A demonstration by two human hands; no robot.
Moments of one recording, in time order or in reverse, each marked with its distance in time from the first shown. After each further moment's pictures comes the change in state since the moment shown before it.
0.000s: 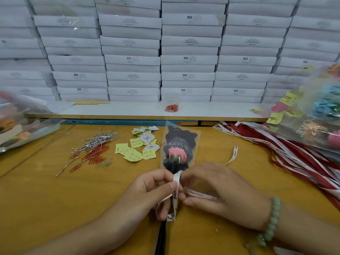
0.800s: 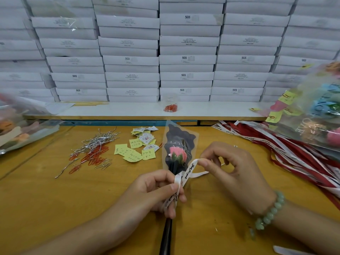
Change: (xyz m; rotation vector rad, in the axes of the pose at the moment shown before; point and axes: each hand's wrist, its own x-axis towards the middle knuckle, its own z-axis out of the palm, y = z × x) left_hand 0.000 0.008 0.004 -0.039 -0.020 -0.056; right_hand 0.002 0.011 -0.003 0.207 0.508 0.072
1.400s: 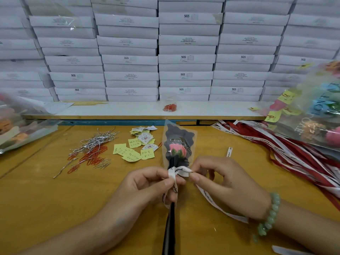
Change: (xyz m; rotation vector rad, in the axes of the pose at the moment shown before) left_hand -0.003 -0.003 -0.005 -0.038 0.085 0.122; right_hand -0.005 -0.002 0.005 0.108 -0.288 0.080
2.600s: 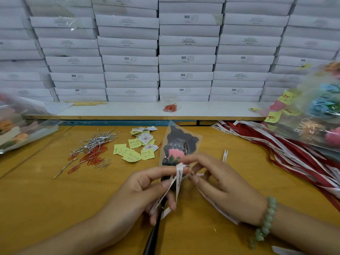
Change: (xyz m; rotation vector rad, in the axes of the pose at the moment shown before) left_hand 0.000 0.005 -0.001 0.110 -0.094 -0.034; right_hand -0.003 -0.001 0.005 -0.013 -0.031 0.037
